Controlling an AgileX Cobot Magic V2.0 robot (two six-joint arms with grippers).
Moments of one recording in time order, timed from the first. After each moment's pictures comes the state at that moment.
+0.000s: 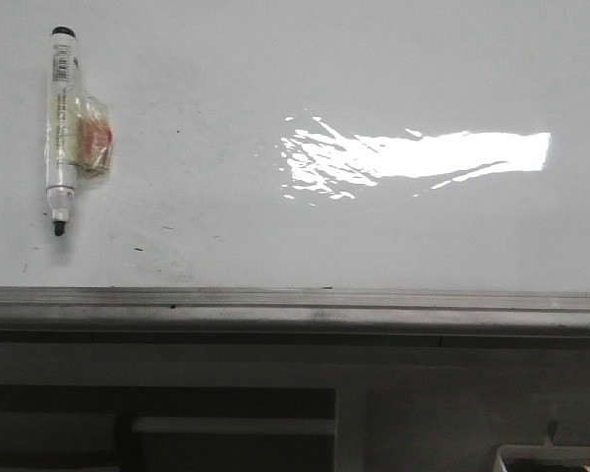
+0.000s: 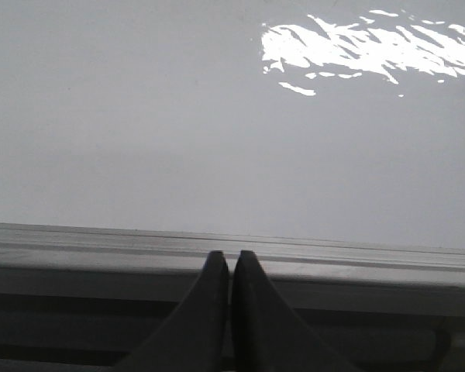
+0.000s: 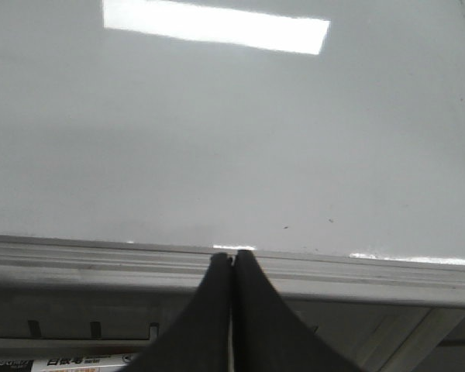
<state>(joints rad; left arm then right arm) -0.06 0.00 0.00 -0.01 0.33 -0.06 -0.19 -0.01 0.01 -0.15 0.33 -0.06</state>
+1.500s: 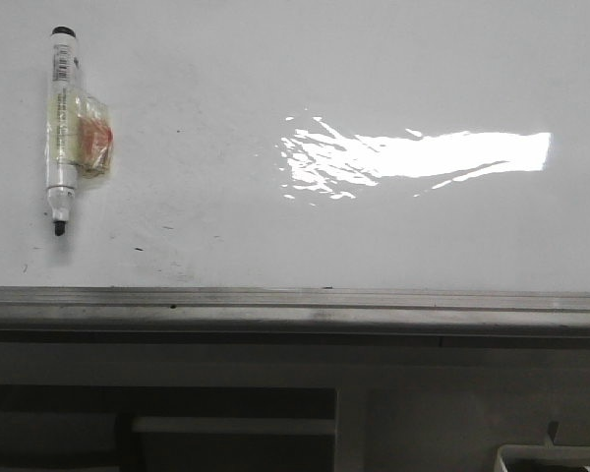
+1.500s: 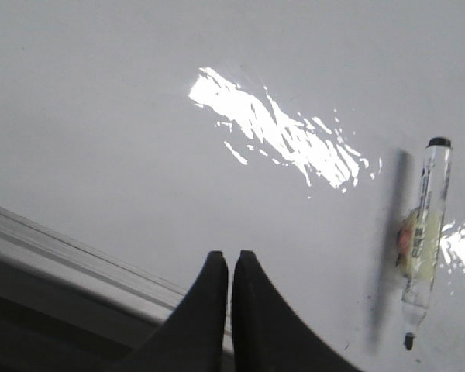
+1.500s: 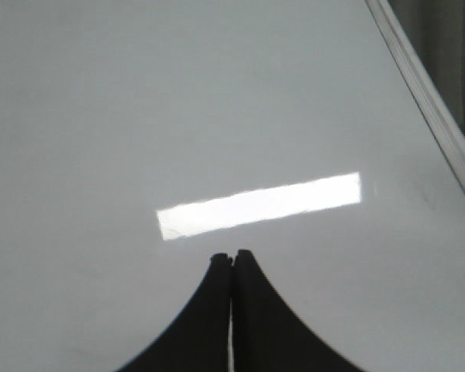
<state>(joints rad) -0.06 0.00 0.00 -0.56 0.23 -0.06 -0.19 -0.01 0.01 0.15 -0.12 0.02</state>
